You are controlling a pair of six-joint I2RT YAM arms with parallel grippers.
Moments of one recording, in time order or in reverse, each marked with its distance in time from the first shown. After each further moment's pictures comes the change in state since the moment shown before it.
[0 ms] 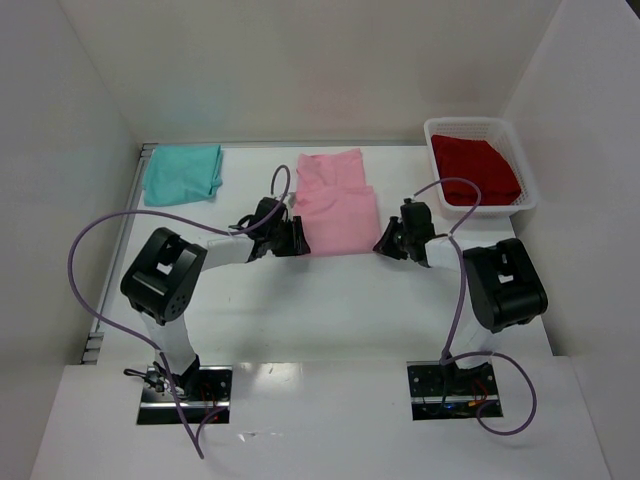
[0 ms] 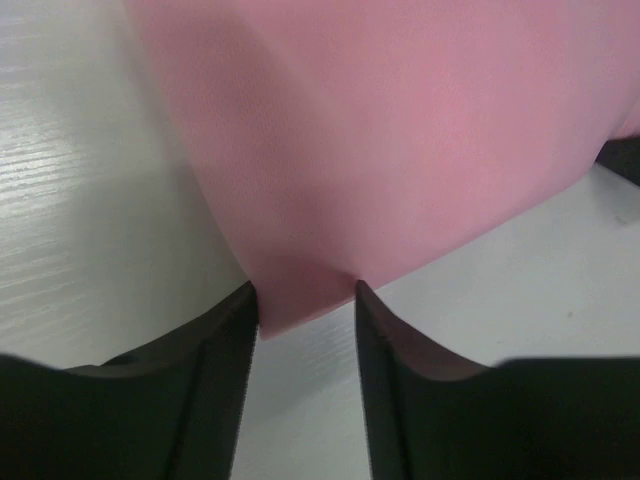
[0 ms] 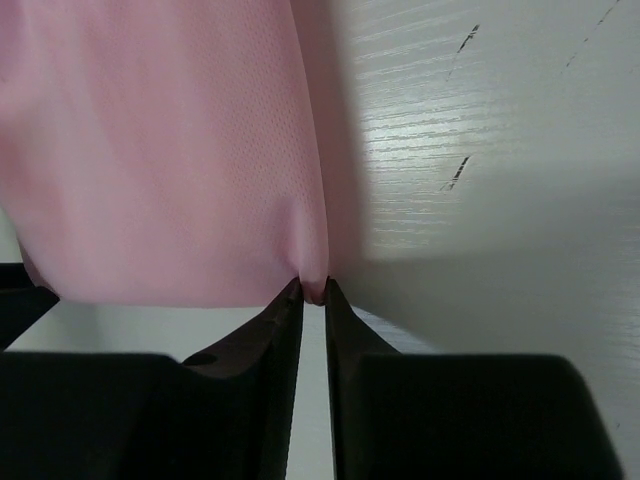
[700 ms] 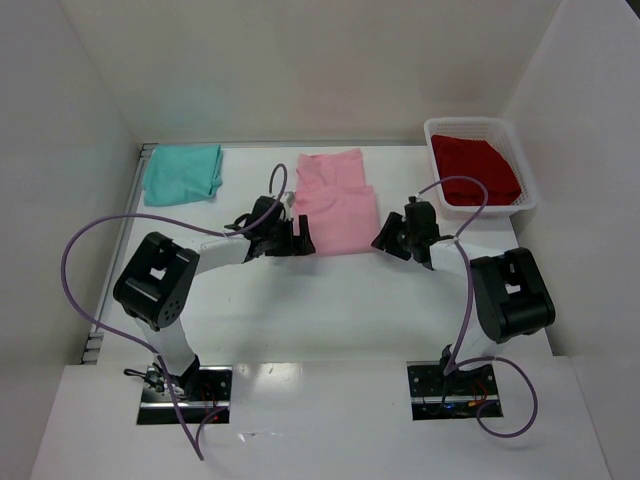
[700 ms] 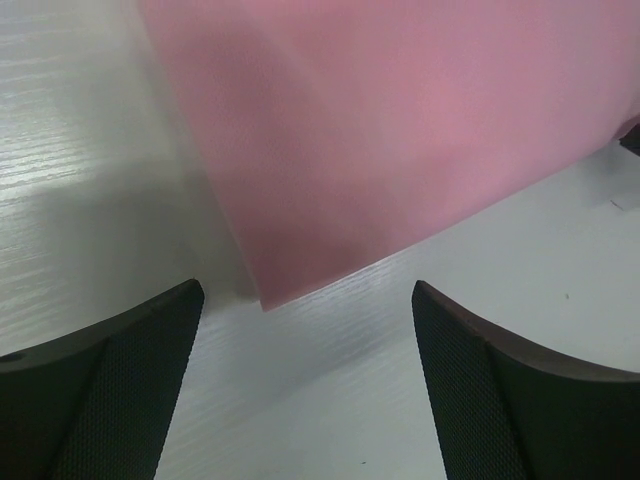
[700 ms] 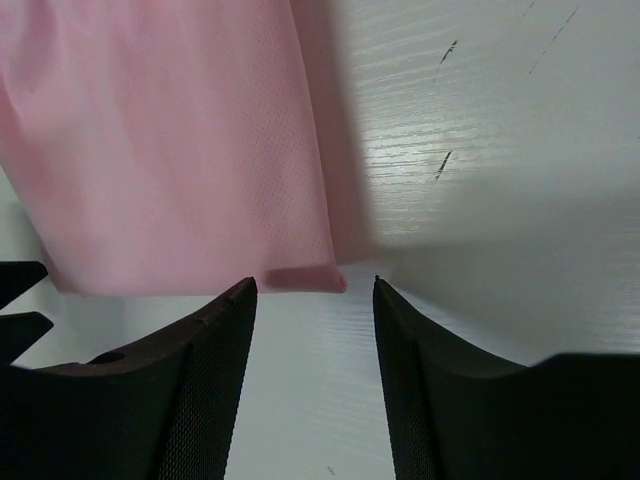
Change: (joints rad) left arm 0.005 -0.050 -0.009 -0.053 0.002 0.036; right arm -0.009 -0.071 -0.020 -0.020 0.026 -0.007
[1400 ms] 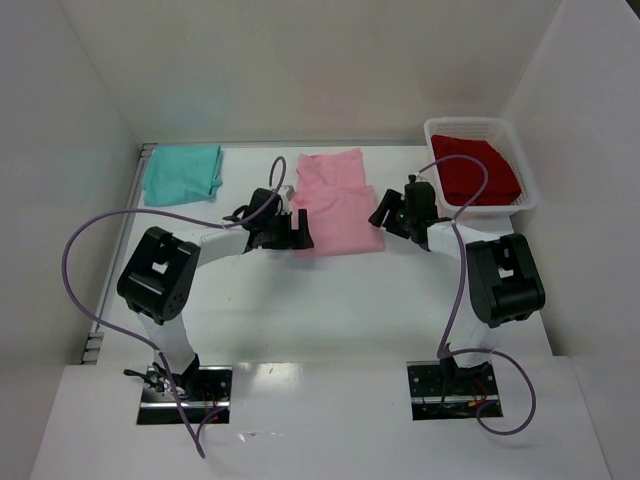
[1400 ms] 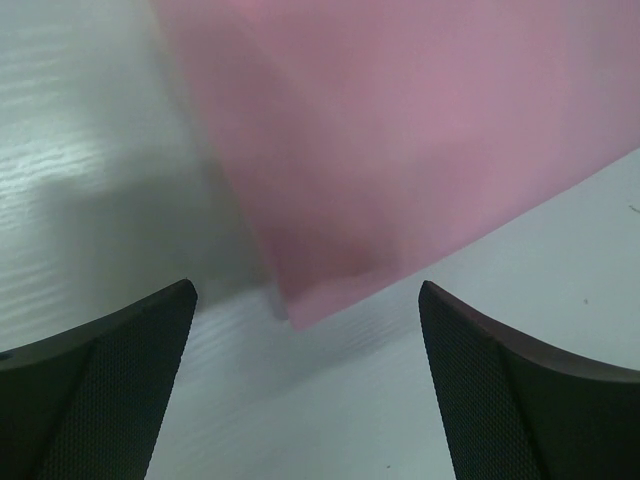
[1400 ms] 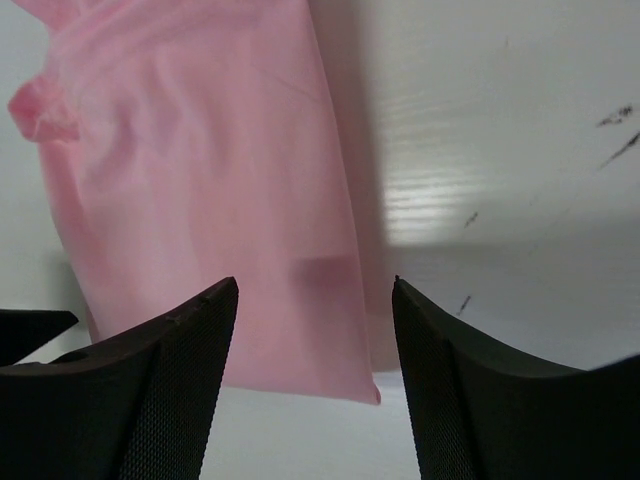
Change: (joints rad) left arm 0.042 0.049 0.089 -0.047 0.046 0.074; right arm -0.030 0.110 0.183 0.034 0.013 -0.034
